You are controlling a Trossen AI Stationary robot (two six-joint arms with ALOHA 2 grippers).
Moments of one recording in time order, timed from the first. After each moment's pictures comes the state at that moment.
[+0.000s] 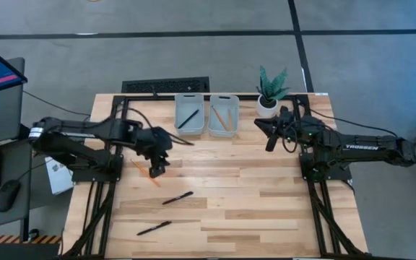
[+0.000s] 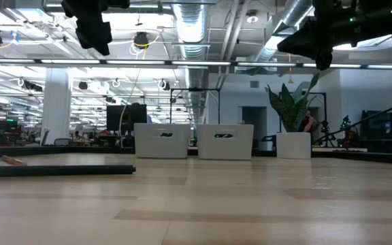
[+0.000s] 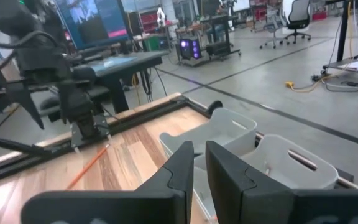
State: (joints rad) left arm -0.03 1.20 1.12 -0.95 0.06 -0.34; right arm -0.21 0.68 0.38 0.21 0.18 0.18
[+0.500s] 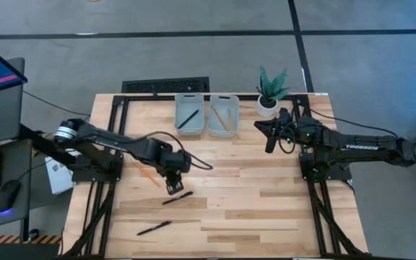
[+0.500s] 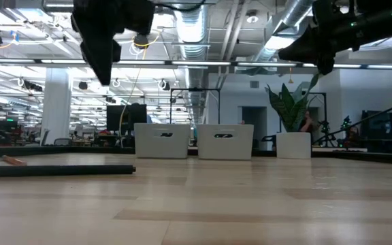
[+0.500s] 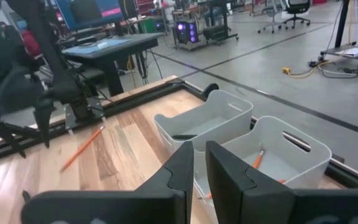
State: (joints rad) left arm -0.18 1.55 1.23 -0.98 0.03 -0.57; right arm -0.21 0.68 0.38 0.14 0.18 0.18
